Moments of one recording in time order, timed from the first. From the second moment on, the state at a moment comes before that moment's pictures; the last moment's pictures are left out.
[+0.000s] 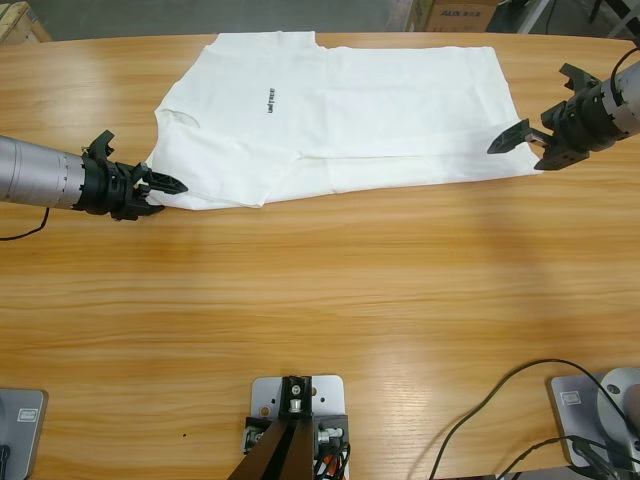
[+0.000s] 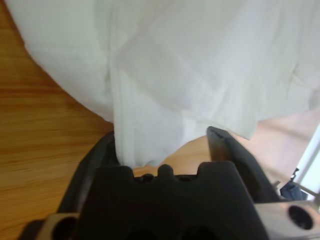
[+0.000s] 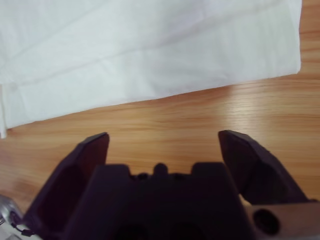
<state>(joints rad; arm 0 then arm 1) -0.31 1.81 -0.66 -0.08 -0.36 -0.82 0.08 1.71 -0.97 0.55 0.27 0.41</state>
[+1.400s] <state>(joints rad) -0.26 1.74 -0.61 -0.08 -0.35 -0.78 0.05 1.71 -0.97 0.55 0.29 0.40</state>
